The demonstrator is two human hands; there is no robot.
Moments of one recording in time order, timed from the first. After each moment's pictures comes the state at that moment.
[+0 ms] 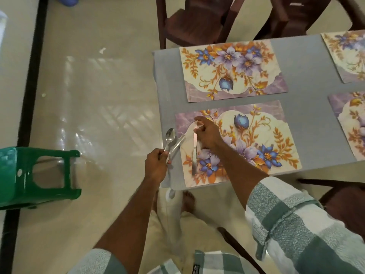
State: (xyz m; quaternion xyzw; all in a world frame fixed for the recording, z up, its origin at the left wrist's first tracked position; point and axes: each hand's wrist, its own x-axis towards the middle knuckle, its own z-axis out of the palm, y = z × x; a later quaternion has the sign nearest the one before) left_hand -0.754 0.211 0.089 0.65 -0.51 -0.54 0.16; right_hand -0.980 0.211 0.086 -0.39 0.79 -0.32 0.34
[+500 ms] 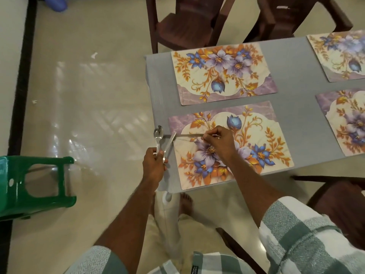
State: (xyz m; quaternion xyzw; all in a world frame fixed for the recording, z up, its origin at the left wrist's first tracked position) left_hand -0.767 0.211 0.097 0.63 -0.48 -0.57 0.21; right_hand -1.007 0.267 0.095 -0.22 0.73 -0.52 0.38
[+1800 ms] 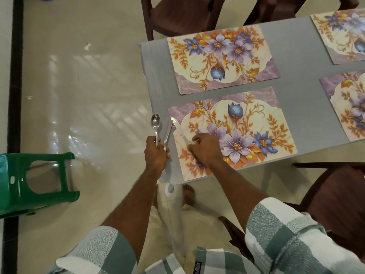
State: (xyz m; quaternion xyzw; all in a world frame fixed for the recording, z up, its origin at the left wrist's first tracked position) left_hand -0.777 0.205 0.092 0.64 -0.50 -0.55 0.19; right_hand -0.938 0.275 0.106 -0.35 0.85 -0.19 0.33
